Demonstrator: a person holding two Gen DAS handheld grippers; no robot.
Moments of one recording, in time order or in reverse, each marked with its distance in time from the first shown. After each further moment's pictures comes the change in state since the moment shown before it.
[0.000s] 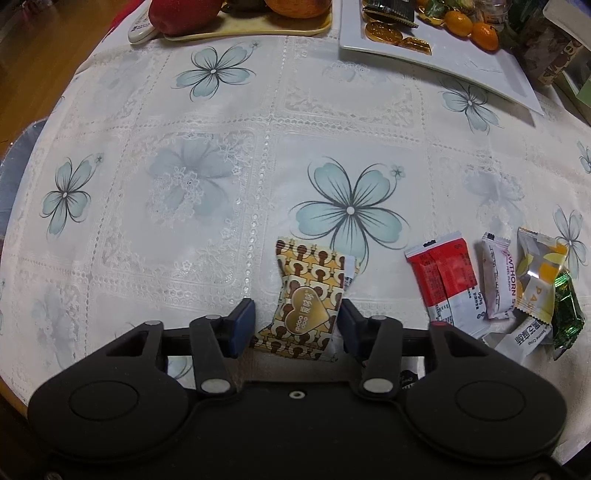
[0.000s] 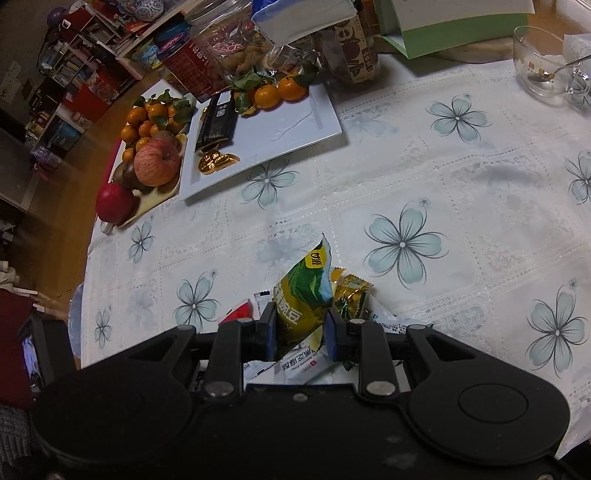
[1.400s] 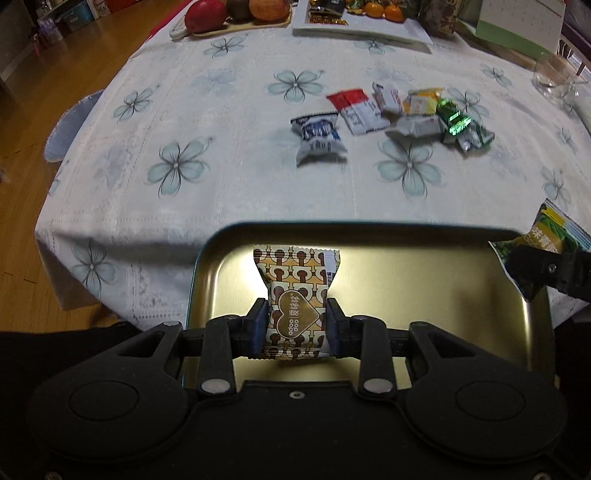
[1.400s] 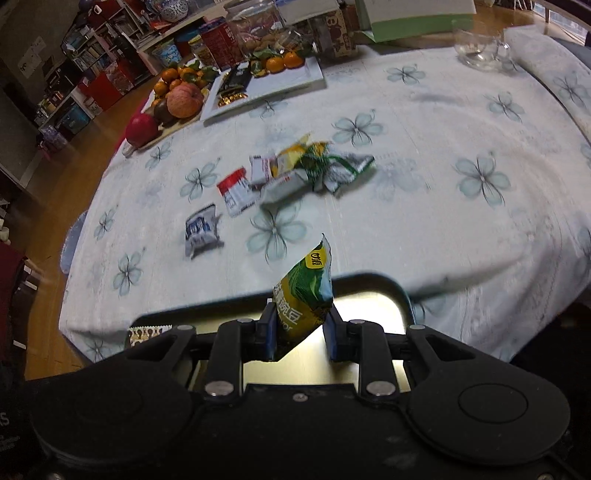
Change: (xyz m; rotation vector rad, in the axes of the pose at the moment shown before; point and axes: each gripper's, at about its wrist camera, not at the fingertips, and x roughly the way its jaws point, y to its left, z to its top) left arm -0.099 -0.030 -0.217 0.071 -0.128 0.031; right arm -0.085 -0.027 -0.212 -0.100 -0.085 -0.049
